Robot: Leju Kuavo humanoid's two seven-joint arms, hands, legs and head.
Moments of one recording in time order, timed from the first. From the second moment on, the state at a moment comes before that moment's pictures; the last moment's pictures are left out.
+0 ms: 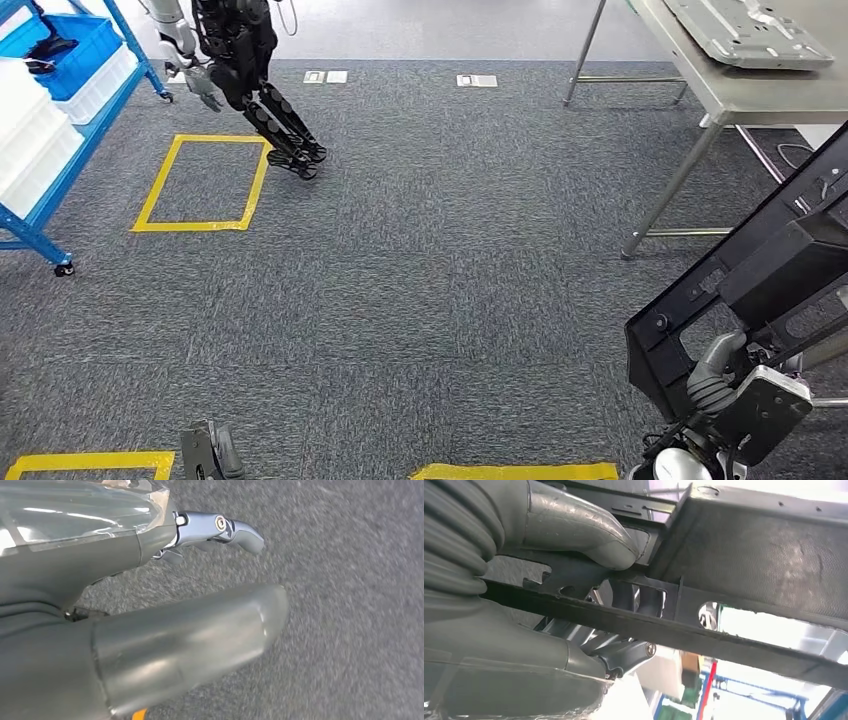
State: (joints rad) left arm -0.20 -0.15 0.17 -0.33 0.36 0.32 -0.63; right arm 0.02 0.21 -0.24 -1.71 0.20 -0.44 -0.47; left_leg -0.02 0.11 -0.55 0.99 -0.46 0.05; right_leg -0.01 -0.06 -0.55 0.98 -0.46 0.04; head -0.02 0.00
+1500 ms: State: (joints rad) left arm -0.20 -0.15 0.19 -0.34 0.33 0.33 -0.64; right arm 0.03 0.20 -0.27 -1.75 0.20 -0.46 -0.48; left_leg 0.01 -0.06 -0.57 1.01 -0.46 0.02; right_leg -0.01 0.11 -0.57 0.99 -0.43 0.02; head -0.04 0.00
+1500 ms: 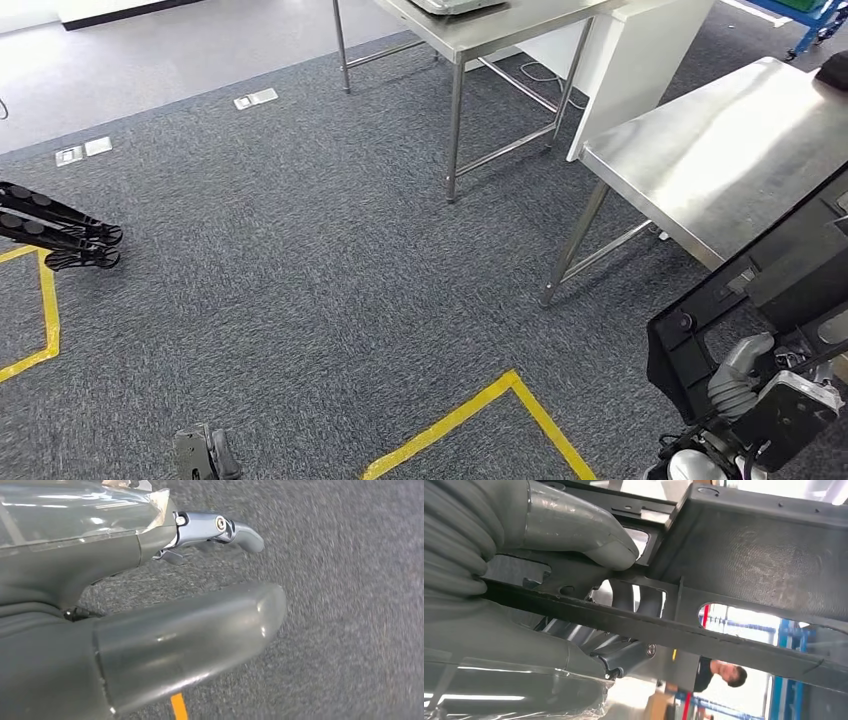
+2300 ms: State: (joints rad) left arm -0.19 -0.15 0.21 -0.34 0.32 0.32 -0.65; right arm 0.00 0.19 -0.26 -1.73 0.22 -0.47 -0.47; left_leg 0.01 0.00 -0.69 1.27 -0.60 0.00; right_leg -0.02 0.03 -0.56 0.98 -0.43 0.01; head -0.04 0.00
